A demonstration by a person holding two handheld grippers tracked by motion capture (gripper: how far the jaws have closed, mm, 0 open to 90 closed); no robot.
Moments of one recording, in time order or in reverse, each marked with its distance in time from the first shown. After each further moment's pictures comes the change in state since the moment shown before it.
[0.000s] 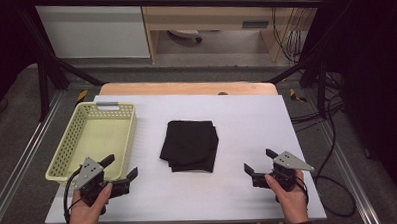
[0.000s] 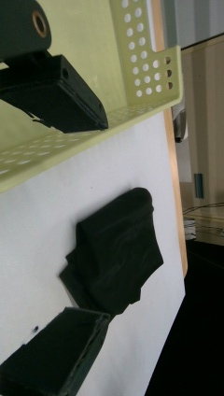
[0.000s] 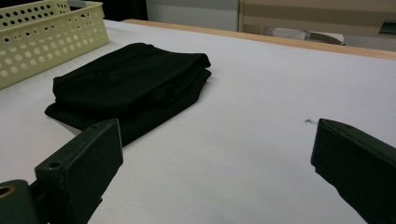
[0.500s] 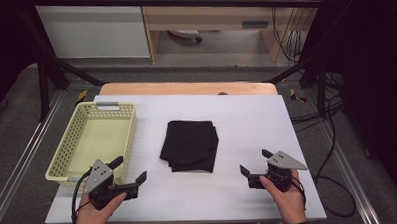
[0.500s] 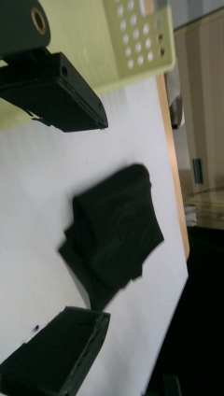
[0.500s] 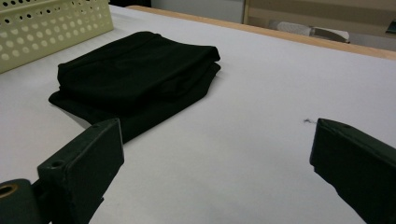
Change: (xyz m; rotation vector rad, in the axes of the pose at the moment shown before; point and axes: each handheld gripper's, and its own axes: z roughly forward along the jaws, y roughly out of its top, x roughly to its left) left arm -0.029 0.002 0.007 0.003 -0.087 0.026; right arm 0.011 0.004 0.005 0.046 0.006 -0.047
